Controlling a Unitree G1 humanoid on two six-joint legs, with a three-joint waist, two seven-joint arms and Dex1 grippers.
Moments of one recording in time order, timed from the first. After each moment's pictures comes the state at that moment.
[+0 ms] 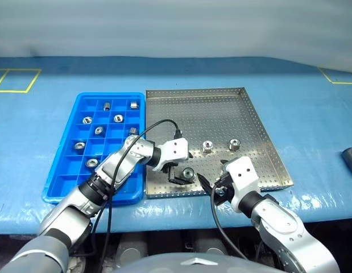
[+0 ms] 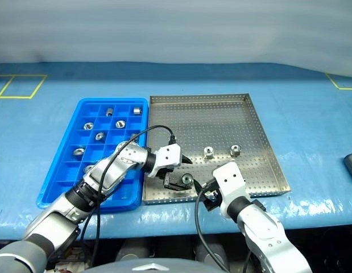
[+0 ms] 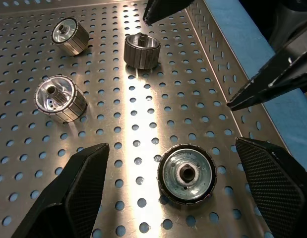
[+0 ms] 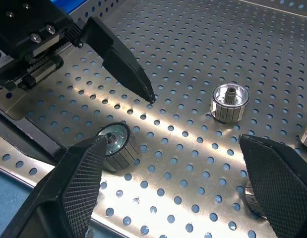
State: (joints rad) left arm -0.59 0.44 -0.60 0.04 -0.07 0.40 -1.09; right arm 0.29 -0.37 0.14 -0.96 0.19 0.92 0.20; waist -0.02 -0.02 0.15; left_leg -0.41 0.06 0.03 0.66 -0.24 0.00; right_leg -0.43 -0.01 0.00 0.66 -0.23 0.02
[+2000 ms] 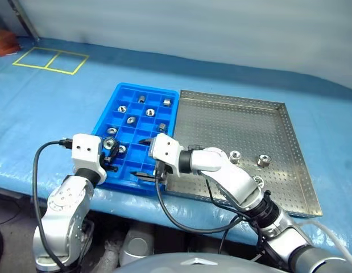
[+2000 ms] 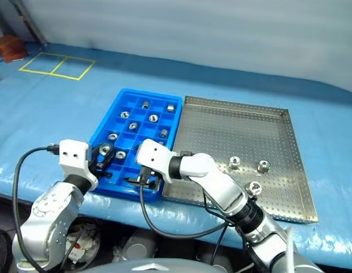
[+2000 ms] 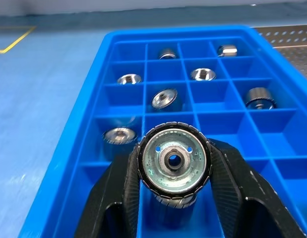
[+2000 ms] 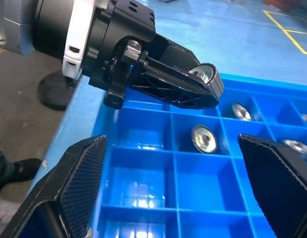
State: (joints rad) left arm 0.15 0.21 0.17 -0.80 -0.16 0.87 -0.19; right arm -0.46 -0.28 0.58 -0.33 0.16 0.53 0.69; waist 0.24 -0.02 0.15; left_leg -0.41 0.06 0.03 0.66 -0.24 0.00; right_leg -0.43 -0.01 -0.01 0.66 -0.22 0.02
